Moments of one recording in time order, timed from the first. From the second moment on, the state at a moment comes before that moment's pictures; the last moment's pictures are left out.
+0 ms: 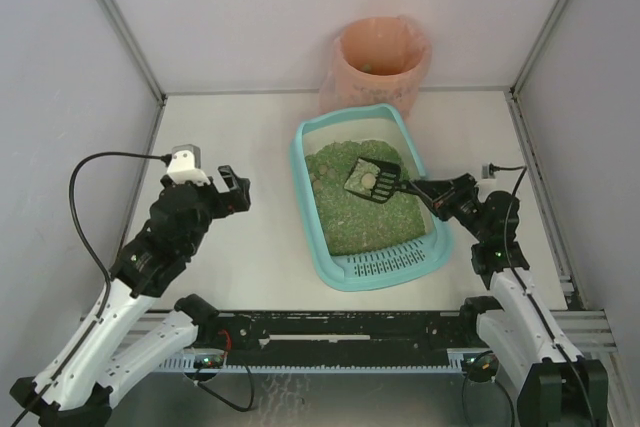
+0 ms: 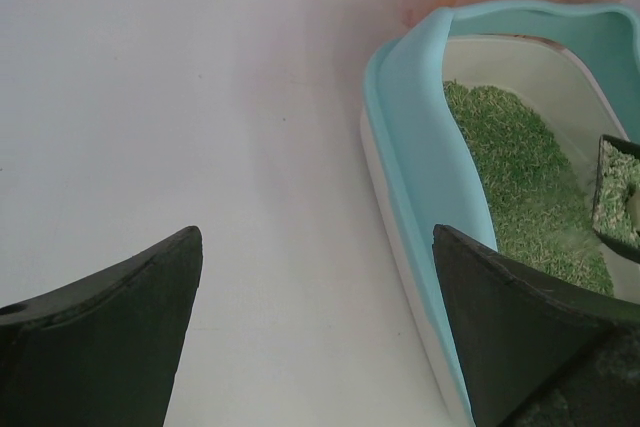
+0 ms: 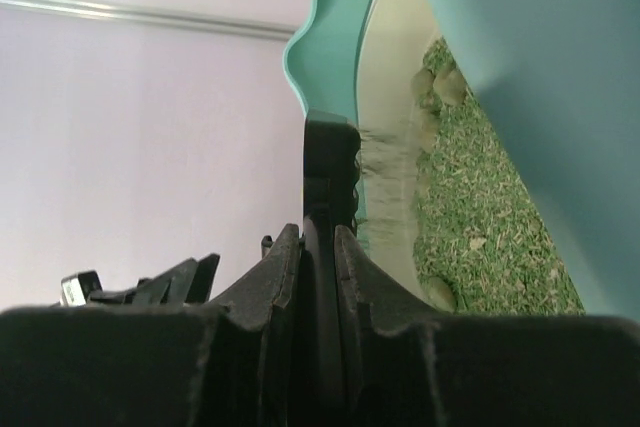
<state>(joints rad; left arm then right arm) -0.57 0.64 0.85 -0.53 -0.43 -0.42 0.05 0.75 0.33 0.27 -0.49 1.30</state>
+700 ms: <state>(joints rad) -0.52 0.64 0.86 -0.54 -0.47 -0.41 0.01 0.75 0.34 0.30 -0.57 1.31</state>
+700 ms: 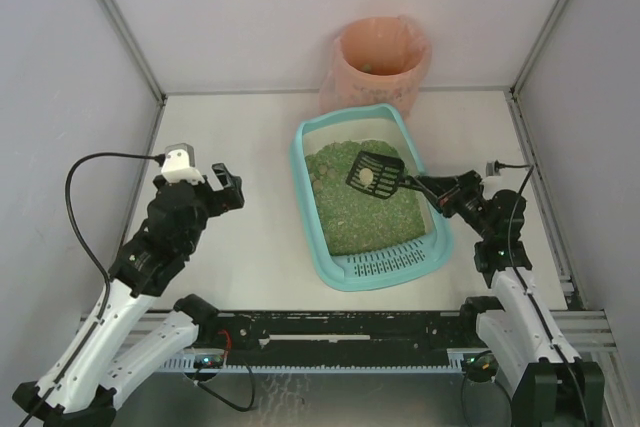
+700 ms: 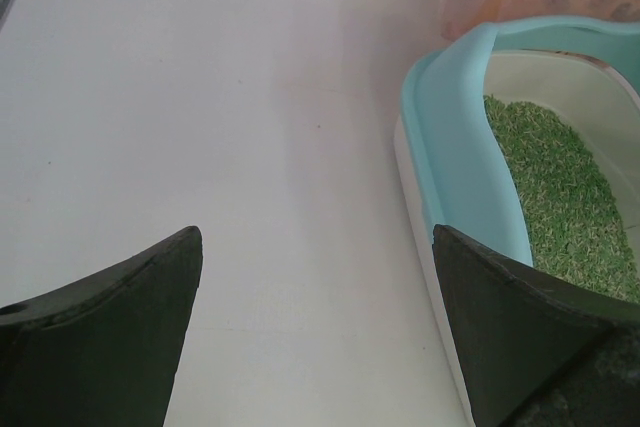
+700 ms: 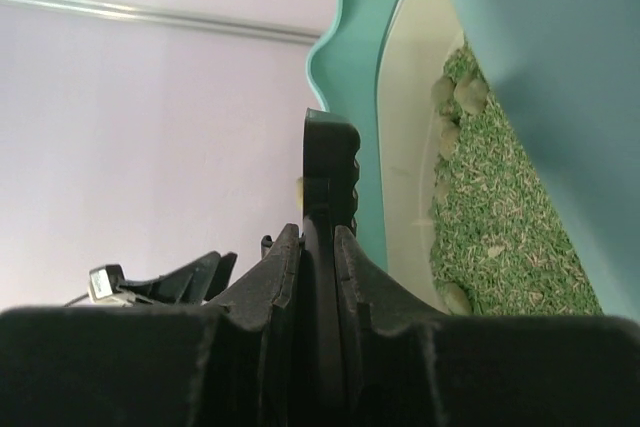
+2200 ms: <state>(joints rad) -0.38 0.68 0.86 -0.56 -0.37 -0.43 0.01 0.79 0.52 0.12 -0.53 1.32</state>
